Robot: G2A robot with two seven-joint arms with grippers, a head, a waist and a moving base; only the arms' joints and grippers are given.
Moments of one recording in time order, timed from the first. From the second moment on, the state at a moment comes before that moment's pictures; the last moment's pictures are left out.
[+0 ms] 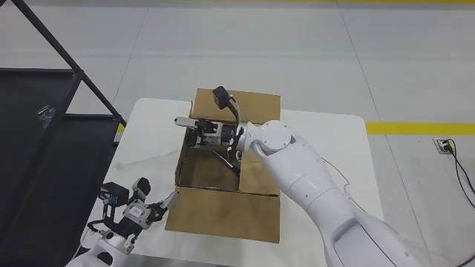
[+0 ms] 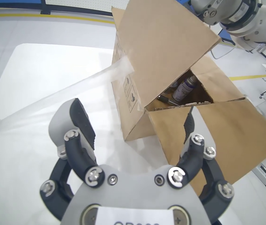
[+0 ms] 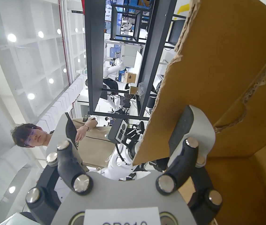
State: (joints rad) left arm 1.61 -1.15 -1.63 -1.85 0.94 -0.37 -0.07; right arm -0.19 -1.75 0.79 -0.40 0.46 -0.44 0.94
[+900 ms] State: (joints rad) left arm 1.54 -1.15 -1.69 -1.84 0.81 -0.20 -0.12; right arm -0.17 -1.78 0.84 -0.32 0.50 -0.61 1.07
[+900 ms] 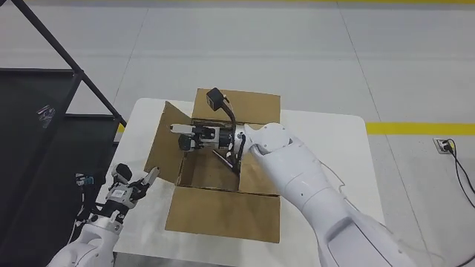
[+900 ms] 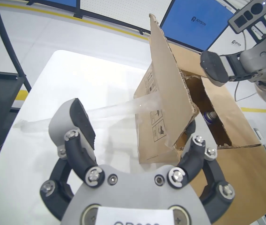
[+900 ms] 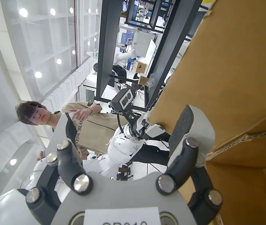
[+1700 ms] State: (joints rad) left arm 1.44 -1.16 -1.66 -1.63 0.93 -0.09 -0.13; right arm -0.28 -1.66 0.93 -0.50 0.39 -0.75 1.07
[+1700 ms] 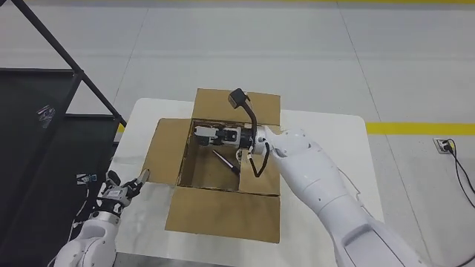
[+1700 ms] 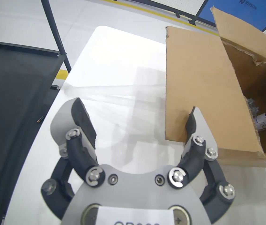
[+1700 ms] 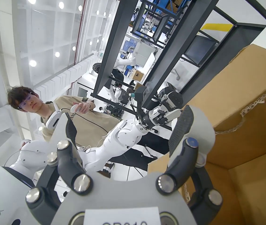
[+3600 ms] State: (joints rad) left arm 1.29 -1.19 -1.38 -1.85 0.71 -0.18 -0.27; right arm -0.71 -1.42 1.30 -1.04 0.20 -0.69 1.00
